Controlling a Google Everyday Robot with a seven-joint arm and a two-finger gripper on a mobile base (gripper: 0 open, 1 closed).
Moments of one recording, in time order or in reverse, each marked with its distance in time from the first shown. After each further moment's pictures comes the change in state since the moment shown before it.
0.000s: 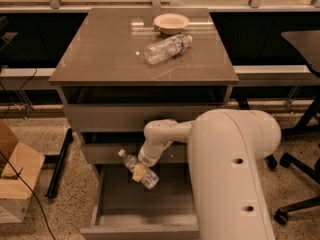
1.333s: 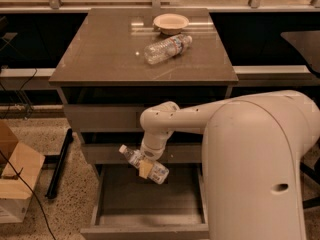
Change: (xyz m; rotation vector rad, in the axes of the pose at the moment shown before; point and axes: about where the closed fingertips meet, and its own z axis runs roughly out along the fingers) arm 0.013 0.039 -0.103 0.076 0.141 -0.099
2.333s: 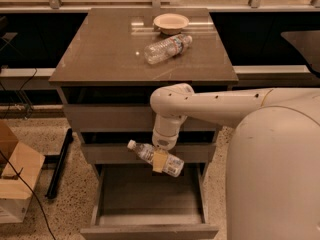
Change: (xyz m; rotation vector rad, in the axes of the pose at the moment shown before) arm 0.037 0.007 -0.076 -0.056 0.070 -0.104
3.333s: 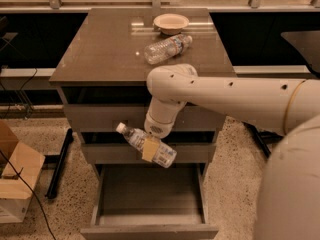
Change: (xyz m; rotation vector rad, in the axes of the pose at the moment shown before) arm -0.037 0.026 -0.081 0.057 -0.118 0.029
